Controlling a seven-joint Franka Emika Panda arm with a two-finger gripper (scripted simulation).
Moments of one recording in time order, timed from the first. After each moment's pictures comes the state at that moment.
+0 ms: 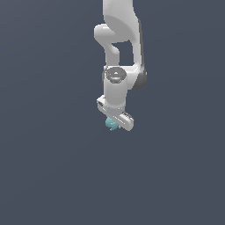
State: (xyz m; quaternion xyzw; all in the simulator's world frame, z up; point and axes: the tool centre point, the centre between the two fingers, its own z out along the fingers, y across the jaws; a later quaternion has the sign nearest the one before) arm -0.028 0.011 0.107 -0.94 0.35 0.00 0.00
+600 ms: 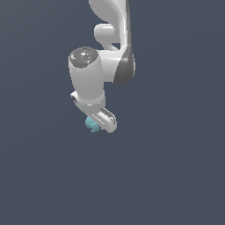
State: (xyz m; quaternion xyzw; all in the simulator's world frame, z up) arm 0.029 -0.069 0.192 -0.94 0.35 0.00 0.00
